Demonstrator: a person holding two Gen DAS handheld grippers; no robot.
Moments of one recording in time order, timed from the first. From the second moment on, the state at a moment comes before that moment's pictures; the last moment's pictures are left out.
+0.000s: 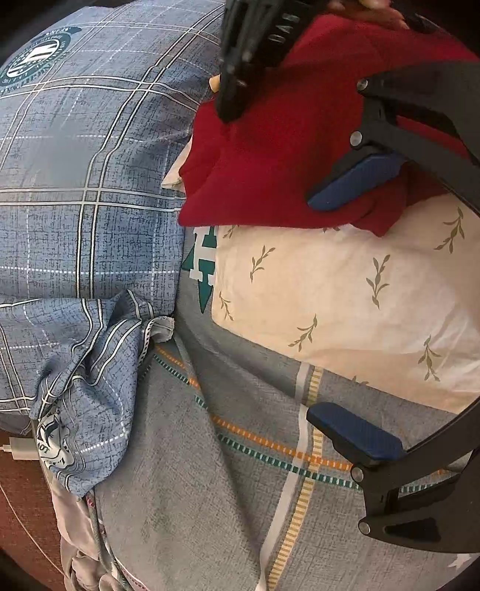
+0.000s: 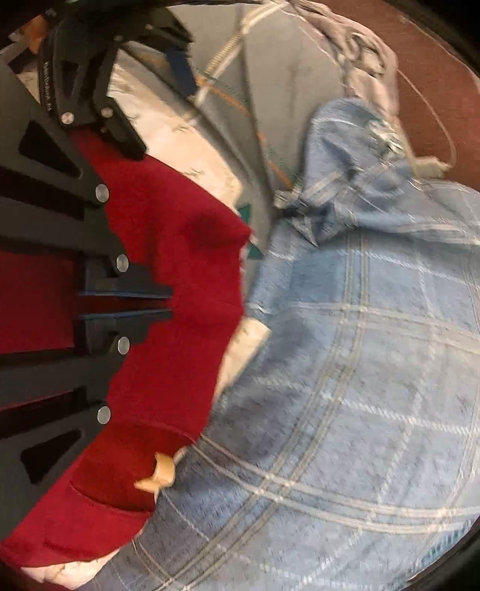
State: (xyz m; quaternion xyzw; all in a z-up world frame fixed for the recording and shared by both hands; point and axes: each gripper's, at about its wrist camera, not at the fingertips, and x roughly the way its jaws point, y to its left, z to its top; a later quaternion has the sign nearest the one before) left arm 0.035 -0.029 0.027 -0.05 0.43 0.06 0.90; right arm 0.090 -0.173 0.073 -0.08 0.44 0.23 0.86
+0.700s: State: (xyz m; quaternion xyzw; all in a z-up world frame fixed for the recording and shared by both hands) left arm 0.012 -0.040 0.061 -0.06 0.40 0.00 0.92; right arm 0.004 -0.339 0.088 0.00 0.43 0.06 0.90
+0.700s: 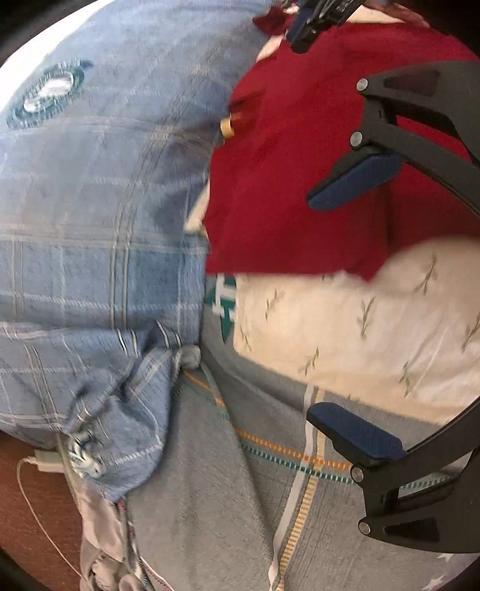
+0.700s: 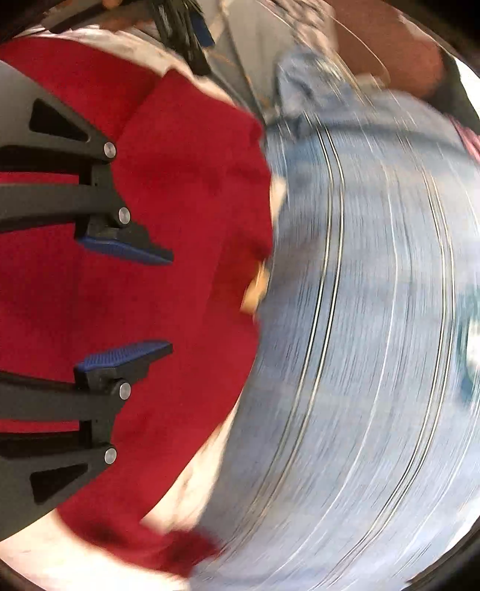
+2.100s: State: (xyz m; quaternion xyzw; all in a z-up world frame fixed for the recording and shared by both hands) left arm 0.035 -0.079 0.026 -0.06 0.46 -0.05 0.89; right arm 0.071 -0.574 0.067 0.15 0.50 -0.17 0.84
